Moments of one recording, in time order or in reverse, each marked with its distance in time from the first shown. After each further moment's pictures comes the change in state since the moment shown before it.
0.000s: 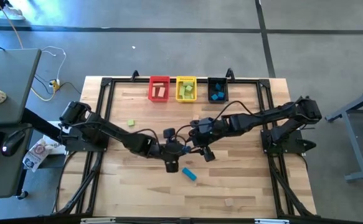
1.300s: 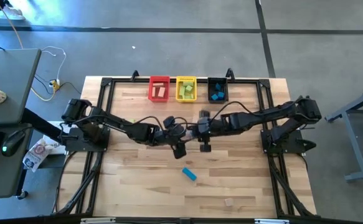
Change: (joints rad) left arm 0.153 0.000 0.001 0.040 0.021 -0.170; right arm -0.034 0.001 0.000 -0.161 0.375 0.179
